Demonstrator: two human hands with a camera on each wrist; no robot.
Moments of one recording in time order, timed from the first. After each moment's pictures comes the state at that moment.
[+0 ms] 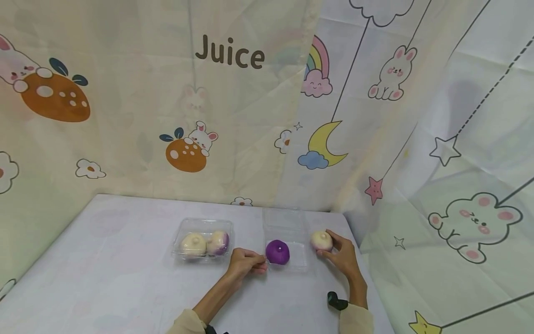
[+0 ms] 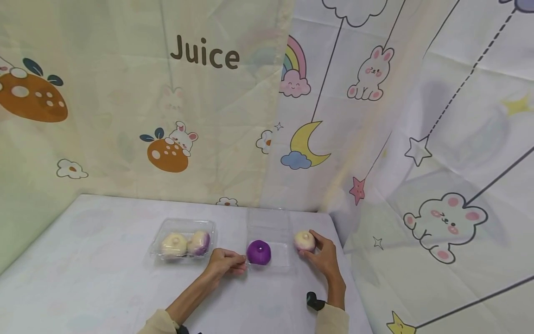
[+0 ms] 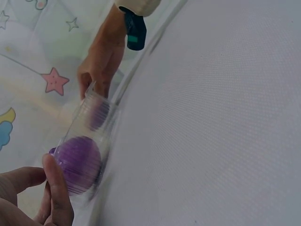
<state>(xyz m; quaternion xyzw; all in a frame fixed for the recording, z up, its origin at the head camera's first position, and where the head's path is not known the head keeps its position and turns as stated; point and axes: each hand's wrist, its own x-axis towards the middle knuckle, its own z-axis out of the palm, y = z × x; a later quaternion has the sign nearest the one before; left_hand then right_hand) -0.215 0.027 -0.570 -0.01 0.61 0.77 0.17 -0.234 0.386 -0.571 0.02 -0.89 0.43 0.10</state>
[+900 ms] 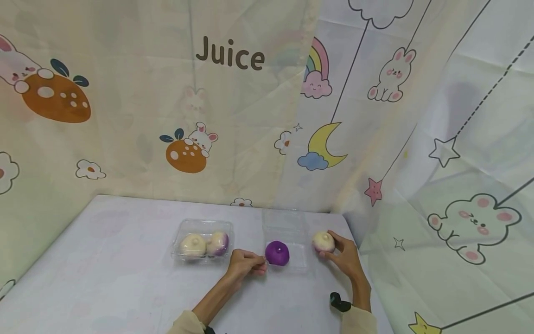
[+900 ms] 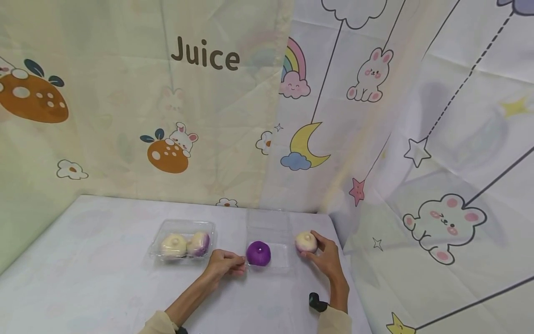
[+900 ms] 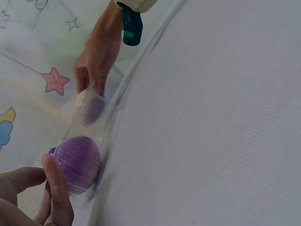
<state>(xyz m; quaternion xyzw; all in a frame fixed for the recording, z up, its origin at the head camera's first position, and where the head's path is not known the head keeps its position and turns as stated) -0.216 0.026 -0.571 -0.02 0.62 0.76 0.17 -0.229 0.391 -0.559 0.05 -0.89 0.44 0.10</state>
